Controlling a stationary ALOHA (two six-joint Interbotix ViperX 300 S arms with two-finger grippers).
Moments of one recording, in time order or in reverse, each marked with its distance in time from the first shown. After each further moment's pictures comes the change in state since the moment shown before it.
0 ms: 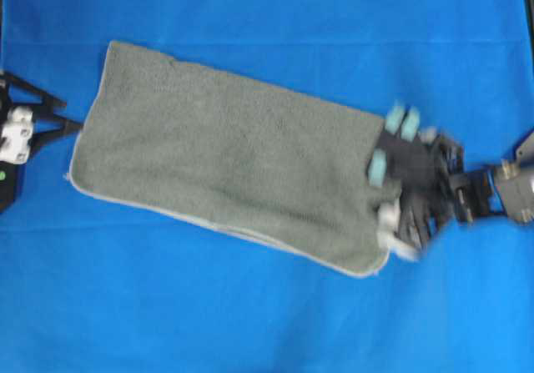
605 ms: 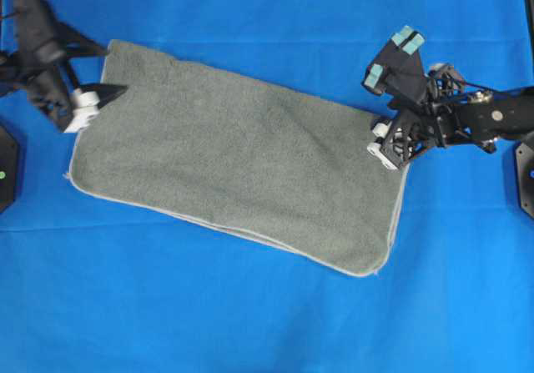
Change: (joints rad) left arm 0.164 0.635 -0.106 -0.009 -0.439 0.683; right arm -0.331 0.135 0.114 -0.199 -0.219 0.080
